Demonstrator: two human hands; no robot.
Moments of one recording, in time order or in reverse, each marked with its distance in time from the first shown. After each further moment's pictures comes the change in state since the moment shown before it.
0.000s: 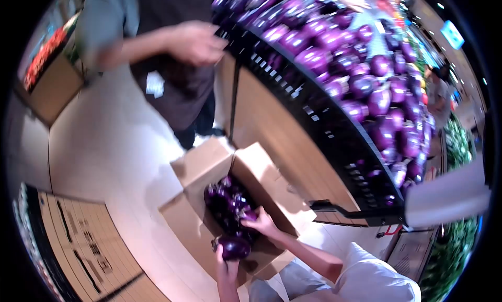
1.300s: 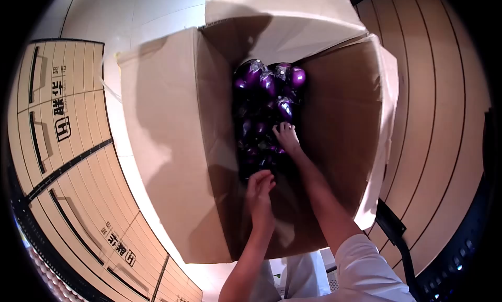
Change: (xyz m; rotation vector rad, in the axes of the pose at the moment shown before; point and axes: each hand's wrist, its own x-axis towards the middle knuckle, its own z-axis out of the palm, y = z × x) left_hand 0.161 -0.131 -0.102 0.212 0.618 0.280; right_hand 0.218 0.281 0.156 -1.577 -0.529 -0.773
